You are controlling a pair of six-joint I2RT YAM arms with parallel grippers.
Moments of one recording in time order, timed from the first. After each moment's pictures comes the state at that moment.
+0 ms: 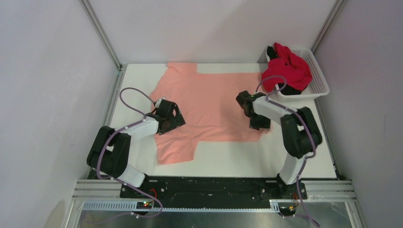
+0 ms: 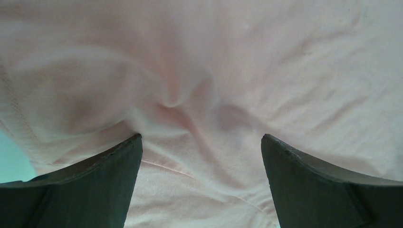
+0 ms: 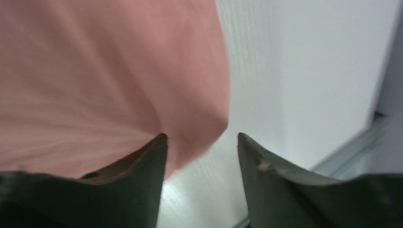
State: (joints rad) left arm -0.39 1.52 0.77 -0.26 -0.20 -0.75; right arm 0.43 1.76 1.19 -0.93 0.57 0.67
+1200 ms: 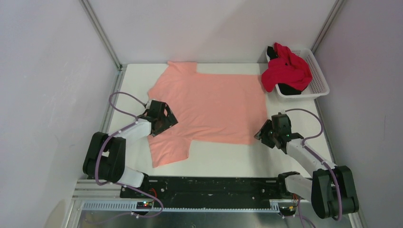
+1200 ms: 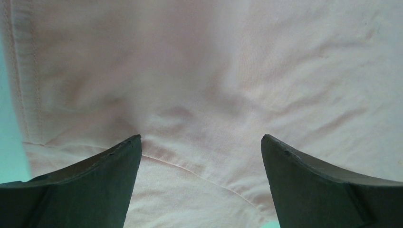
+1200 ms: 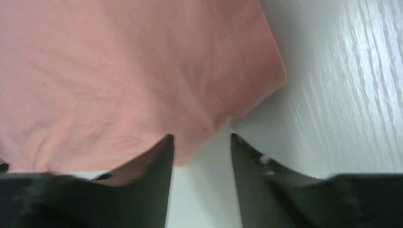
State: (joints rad) left arm -0.27 1.45 0.71 -0.26 -0.17 -0.75; right arm 0.17 1.09 0.46 -0.30 -0.05 0.76
